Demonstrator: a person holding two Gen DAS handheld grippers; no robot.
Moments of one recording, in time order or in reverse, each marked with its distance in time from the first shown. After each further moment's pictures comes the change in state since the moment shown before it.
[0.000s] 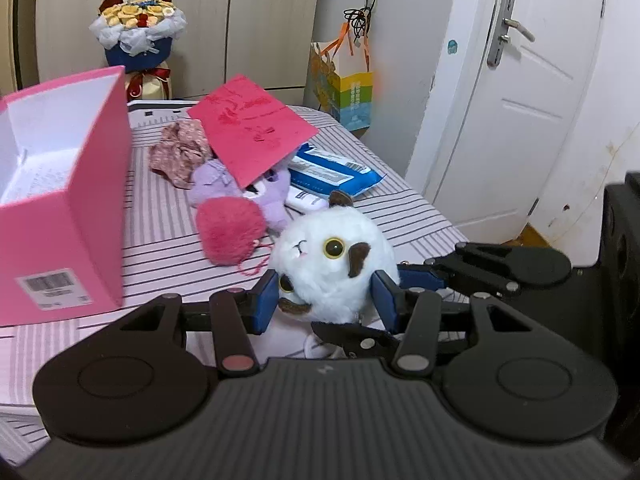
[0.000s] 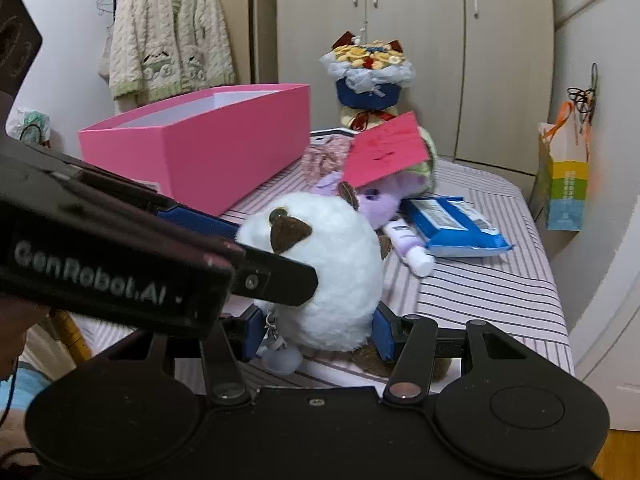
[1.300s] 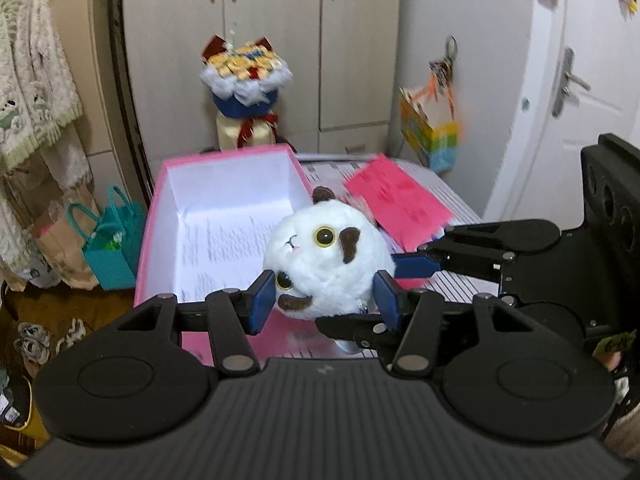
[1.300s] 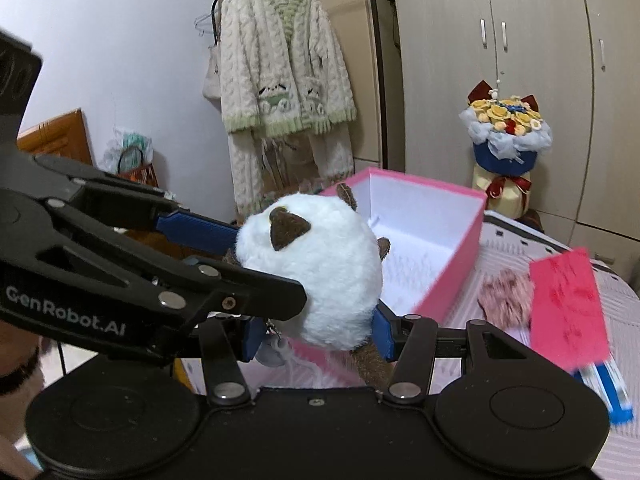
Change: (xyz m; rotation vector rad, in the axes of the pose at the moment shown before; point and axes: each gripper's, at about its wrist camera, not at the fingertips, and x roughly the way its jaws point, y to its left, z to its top) left arm -0.144 0.114 0.073 -0.015 -0.048 0.196; right arm 0.016 0.107 0.151 -0.062 -0.051 0.307
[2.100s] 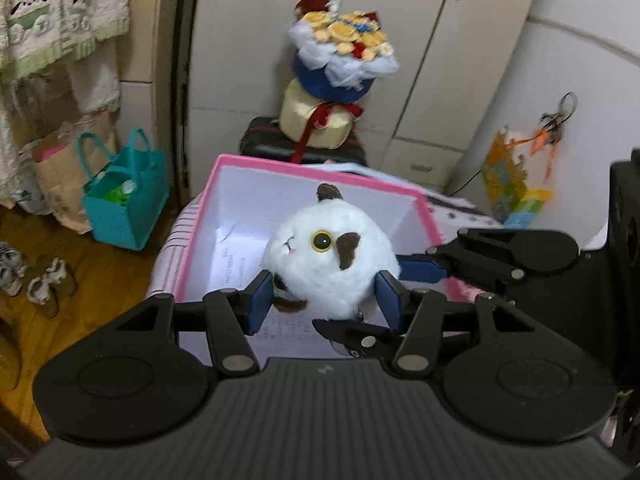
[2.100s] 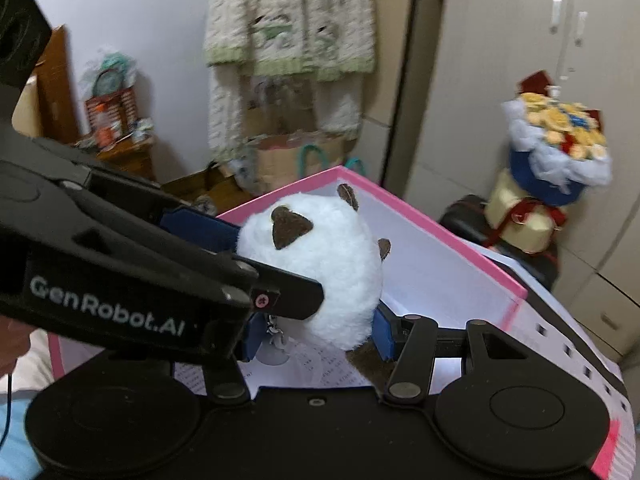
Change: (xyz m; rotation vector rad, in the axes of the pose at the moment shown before) left arm 0.160 0.122 0.059 -0.315 0.076 0.061; right arm 0.179 -0.063 0.086 -0.218 0.227 0.010
